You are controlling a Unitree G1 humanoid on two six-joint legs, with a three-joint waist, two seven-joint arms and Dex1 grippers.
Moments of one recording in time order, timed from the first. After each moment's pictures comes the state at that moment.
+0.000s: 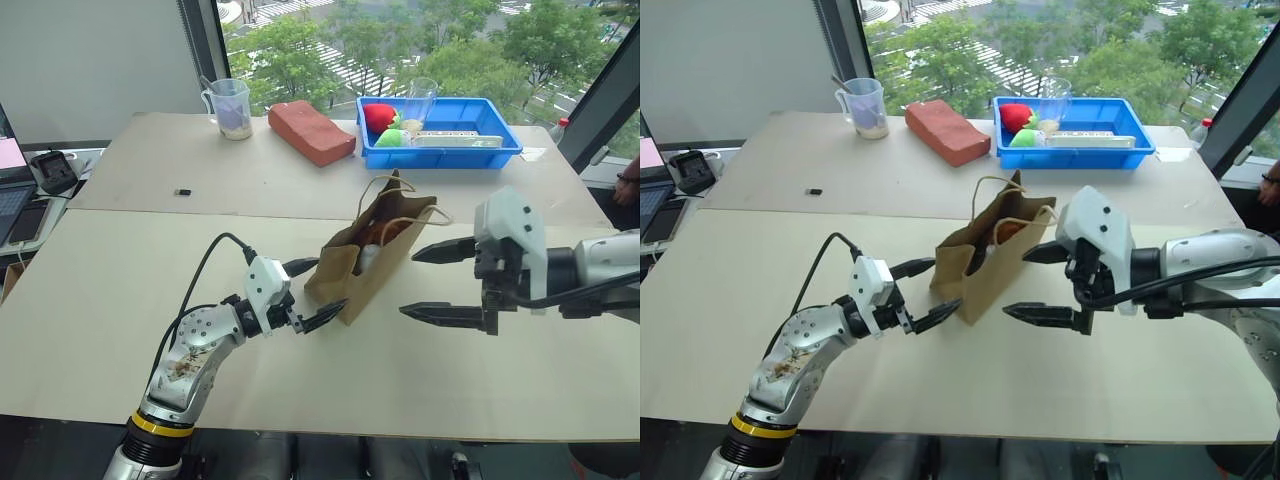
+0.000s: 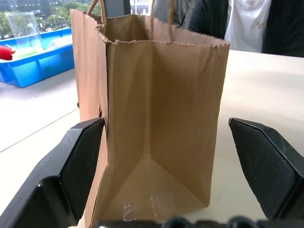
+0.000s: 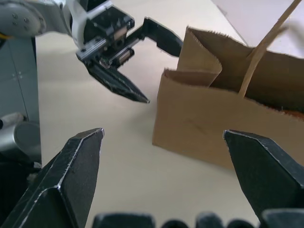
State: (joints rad) left arm -0.18 0.39 -0.15 -0.31 -0.34 0.23 -0.75; right arm -0.45 -1.12 -0.10 -0.66 0.89 1.00 0.83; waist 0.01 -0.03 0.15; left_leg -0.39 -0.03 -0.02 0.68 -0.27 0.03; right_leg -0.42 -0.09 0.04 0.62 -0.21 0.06
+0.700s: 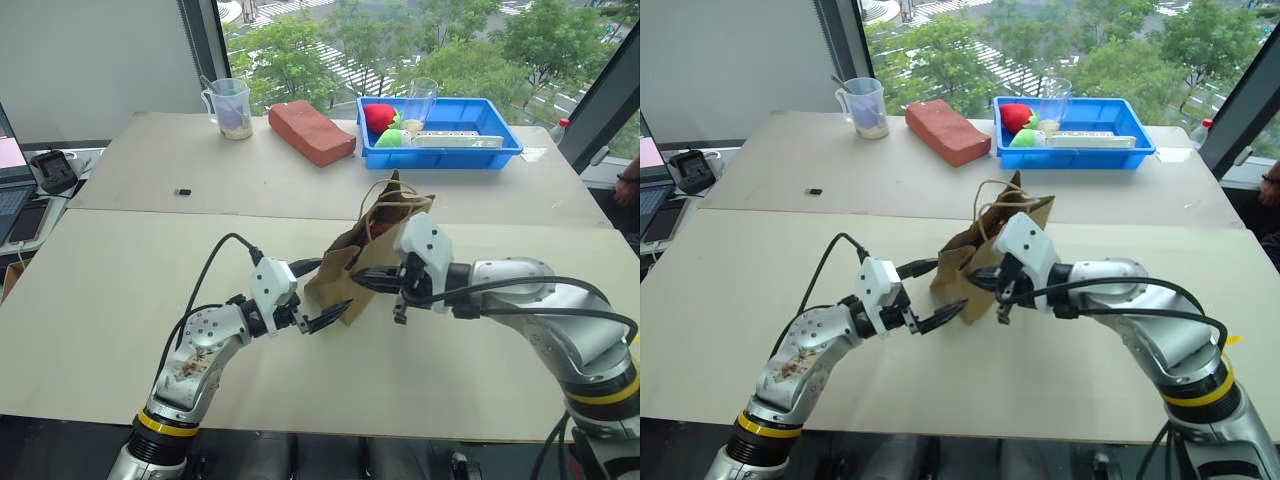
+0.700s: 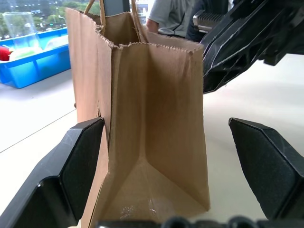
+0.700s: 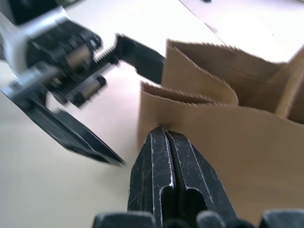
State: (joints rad) left arm -0.19 0.36 -0.18 -0.30 -0.29 0.22 -0.71; right arm -0.51 -0.72 0.17 -0.56 0.62 0.90 0.68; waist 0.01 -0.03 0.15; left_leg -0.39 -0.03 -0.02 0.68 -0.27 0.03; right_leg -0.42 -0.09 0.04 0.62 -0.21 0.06
